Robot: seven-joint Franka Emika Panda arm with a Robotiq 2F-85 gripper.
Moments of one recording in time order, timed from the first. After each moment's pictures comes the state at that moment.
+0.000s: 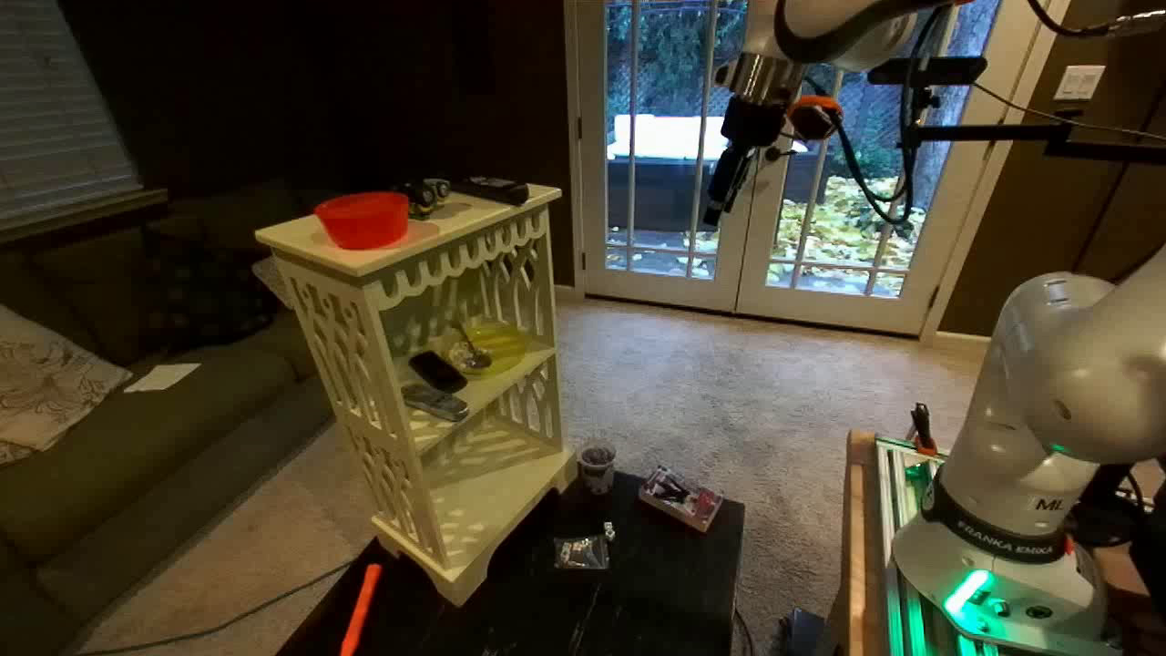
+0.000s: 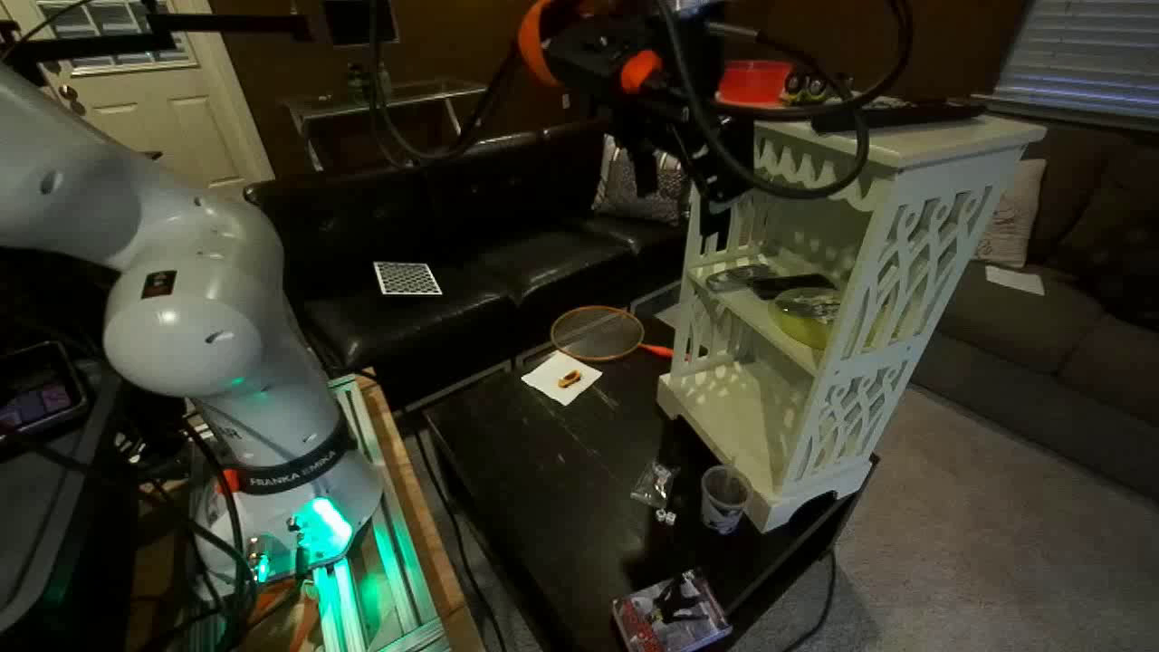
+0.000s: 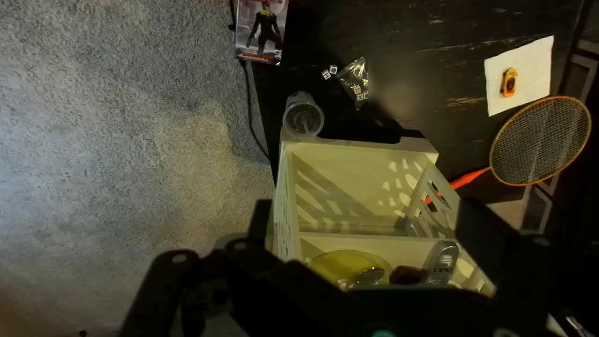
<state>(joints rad) -0.13 -0.59 -0.33 -2.38 -0.07 2.01 -0.35</state>
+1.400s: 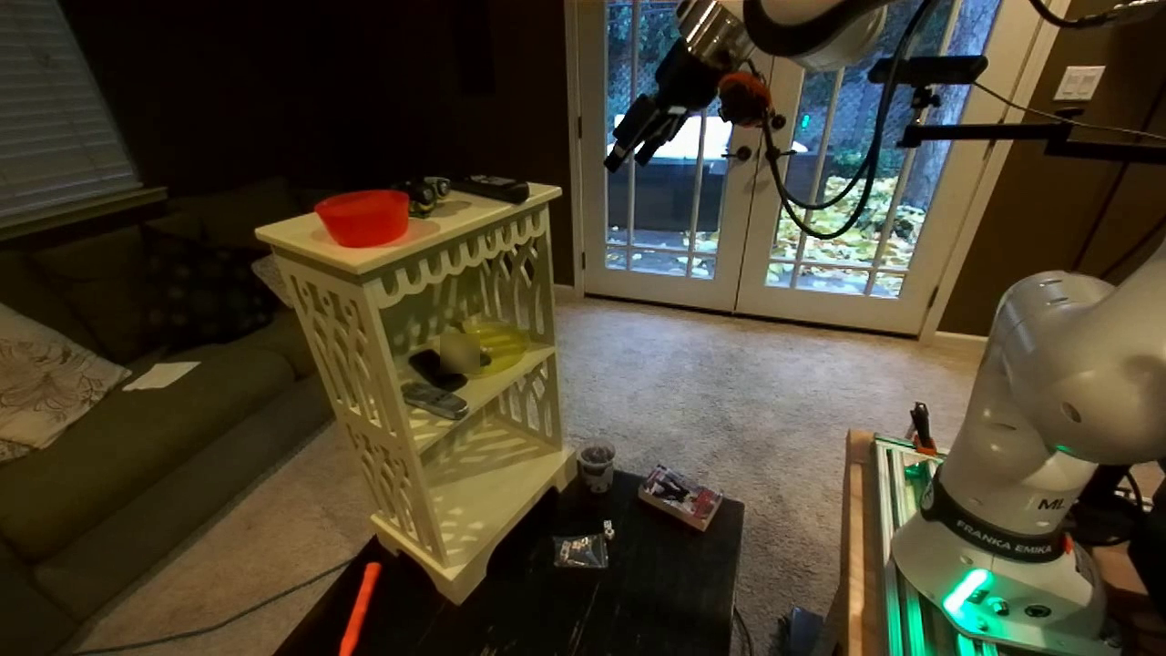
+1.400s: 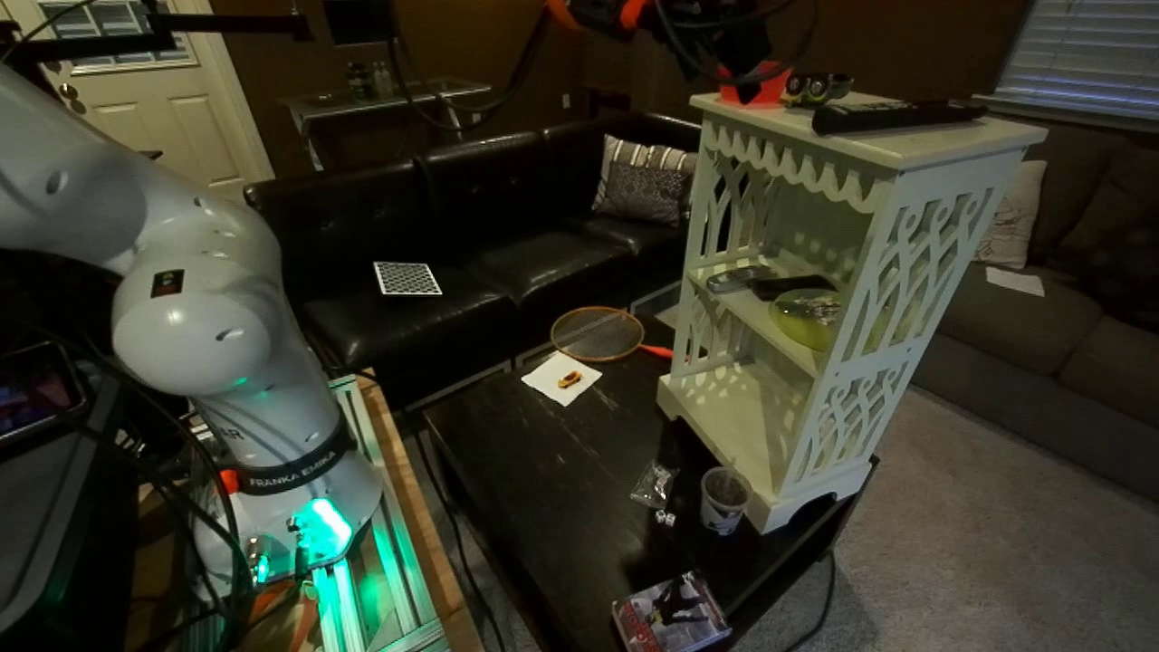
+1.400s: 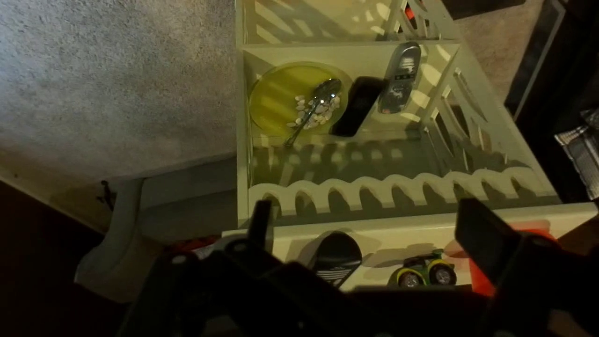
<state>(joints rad) -0.08 -0.58 -0.14 -2.39 0.07 2.46 -0.12</state>
